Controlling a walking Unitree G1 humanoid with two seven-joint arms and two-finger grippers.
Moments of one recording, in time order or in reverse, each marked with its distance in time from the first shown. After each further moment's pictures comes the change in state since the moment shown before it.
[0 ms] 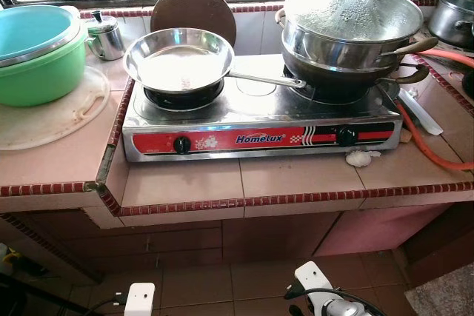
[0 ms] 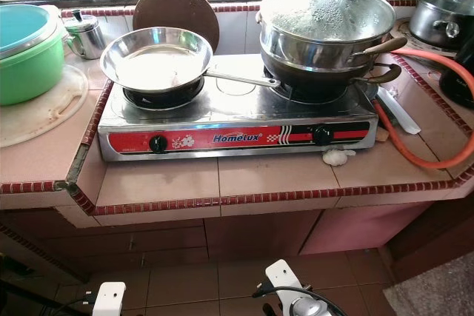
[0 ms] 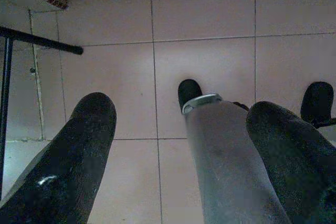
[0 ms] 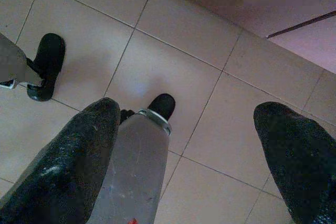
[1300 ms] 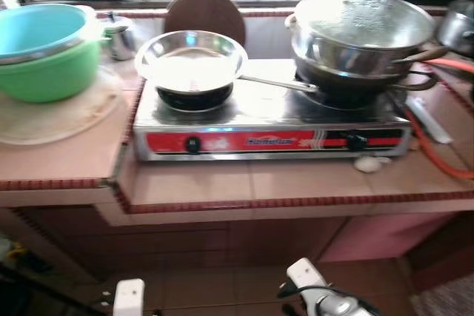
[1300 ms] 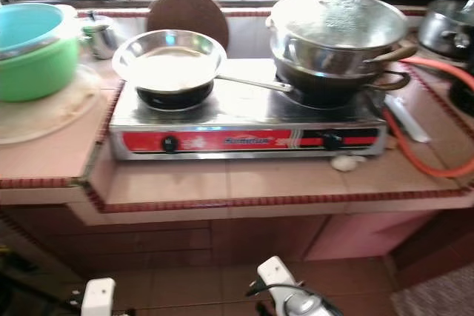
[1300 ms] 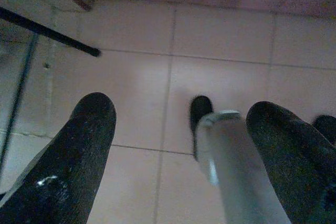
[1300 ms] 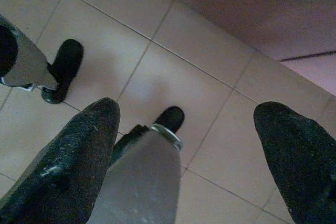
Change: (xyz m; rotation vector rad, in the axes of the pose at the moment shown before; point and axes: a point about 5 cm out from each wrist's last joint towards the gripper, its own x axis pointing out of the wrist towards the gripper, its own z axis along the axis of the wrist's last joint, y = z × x) left arm 0.000 0.011 0.008 -0.086 -0.045 0.034; right arm 0.002 0.008 0.010 -0.037 -0.010 0.045
